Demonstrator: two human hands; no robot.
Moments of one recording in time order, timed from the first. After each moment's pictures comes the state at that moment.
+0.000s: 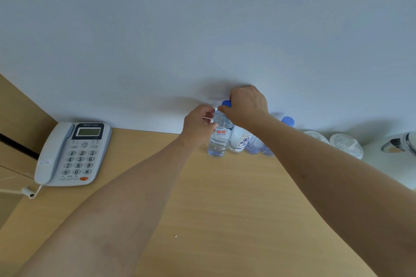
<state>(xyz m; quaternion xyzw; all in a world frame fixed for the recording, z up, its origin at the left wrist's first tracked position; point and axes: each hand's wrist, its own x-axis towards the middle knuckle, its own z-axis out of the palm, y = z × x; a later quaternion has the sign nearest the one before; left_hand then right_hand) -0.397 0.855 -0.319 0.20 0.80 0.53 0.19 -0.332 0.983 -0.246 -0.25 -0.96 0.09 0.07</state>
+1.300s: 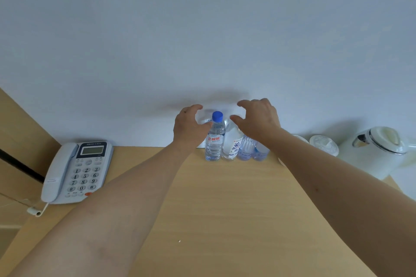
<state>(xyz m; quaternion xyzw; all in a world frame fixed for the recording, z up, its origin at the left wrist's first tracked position) -0.384 0.837 -0.270 0.26 0.85 0.44 0.07 -0.261 0.984 -0.217 -0.29 -0.95 0.08 0.11</state>
